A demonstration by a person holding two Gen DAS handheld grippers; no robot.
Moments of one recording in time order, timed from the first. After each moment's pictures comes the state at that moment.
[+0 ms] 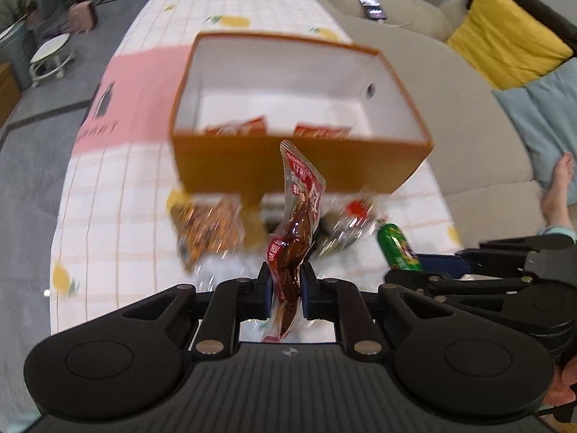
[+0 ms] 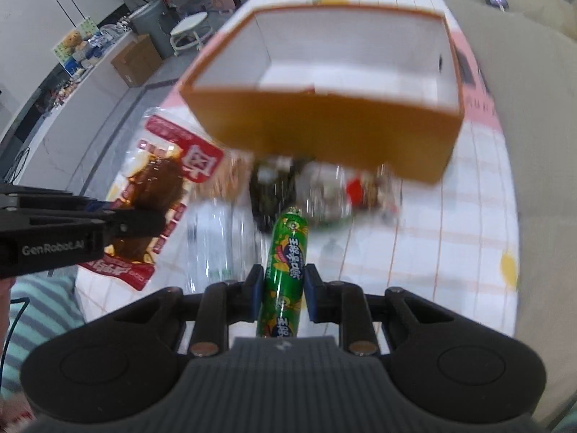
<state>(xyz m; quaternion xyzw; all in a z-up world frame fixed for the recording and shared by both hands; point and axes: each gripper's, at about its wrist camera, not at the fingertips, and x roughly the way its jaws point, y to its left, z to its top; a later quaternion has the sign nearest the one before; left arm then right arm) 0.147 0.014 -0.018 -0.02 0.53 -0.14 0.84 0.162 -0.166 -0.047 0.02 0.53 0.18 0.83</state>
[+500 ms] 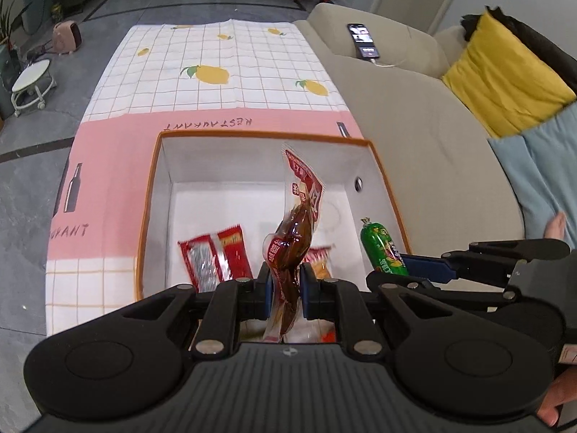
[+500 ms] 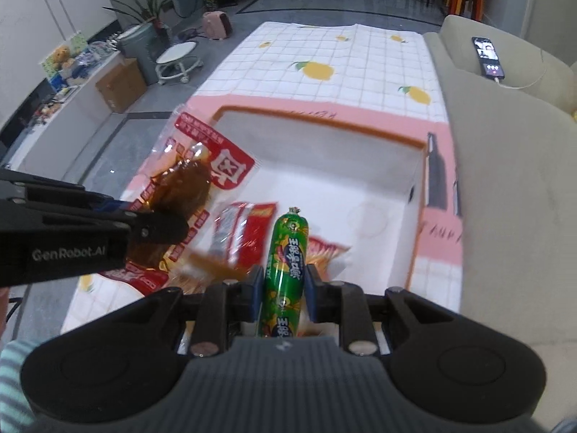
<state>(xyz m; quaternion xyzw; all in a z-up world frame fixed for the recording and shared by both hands) 0.280 -0.018 0.020 -0.04 0.52 -0.15 0.84 0.298 -0.173 0.012 -0.03 0.50 0.14 0.85</state>
